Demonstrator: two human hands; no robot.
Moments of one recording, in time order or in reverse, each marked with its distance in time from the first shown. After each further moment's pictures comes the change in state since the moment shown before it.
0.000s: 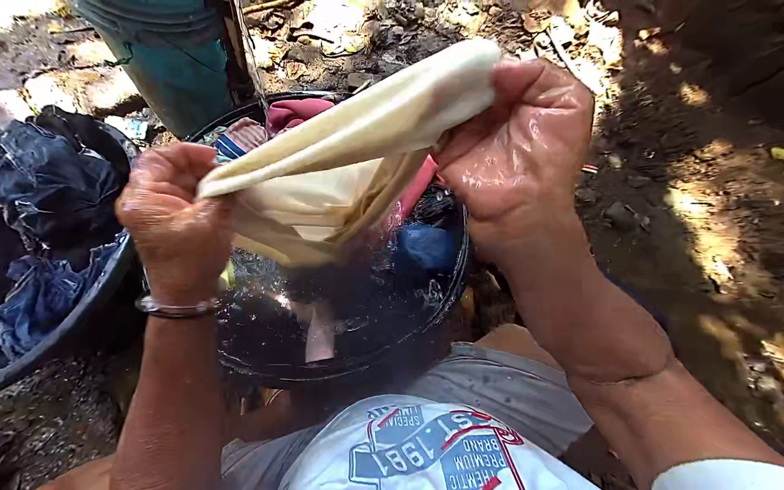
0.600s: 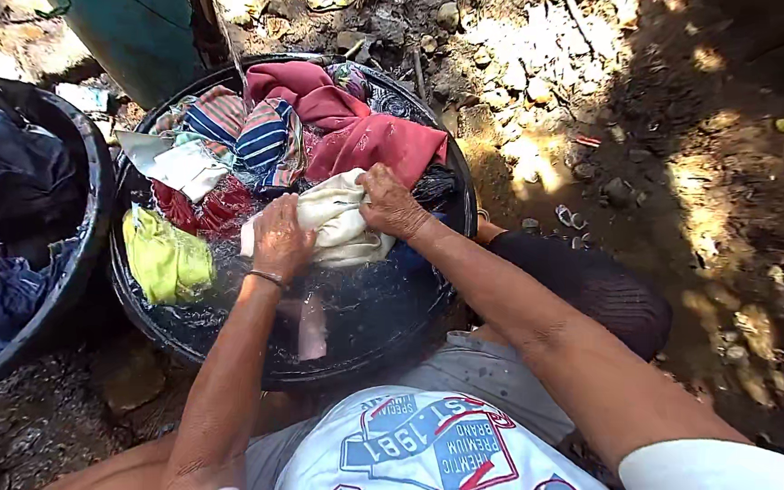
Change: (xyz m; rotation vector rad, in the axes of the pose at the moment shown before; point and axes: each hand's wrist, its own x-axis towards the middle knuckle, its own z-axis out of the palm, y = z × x) left_hand -0.055 -0.134 0.080 0.715 -0.592 -0.138; right_hand 0.055 0.112 -0.175 -1.957 -0.591 -0.180
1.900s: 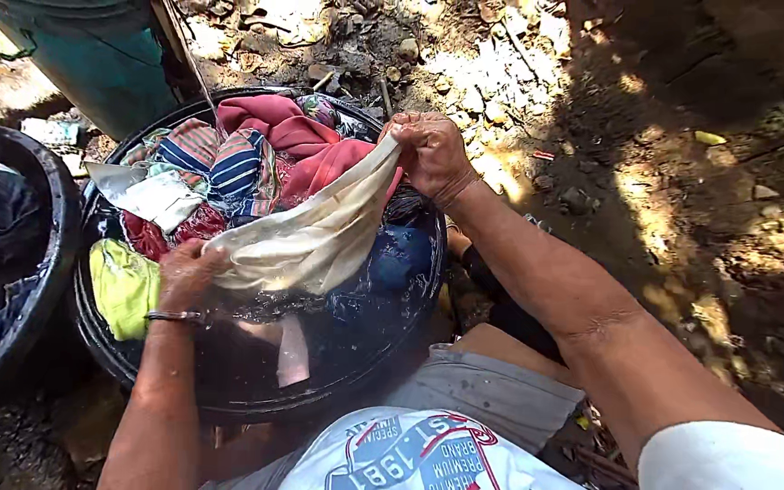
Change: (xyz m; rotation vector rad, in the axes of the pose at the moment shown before) left_hand -0.015 -0.069 -0.040 -0.680 0.124 -0.371; right_hand 0.022 0.008 -0.114 1.153 0.289 0.094
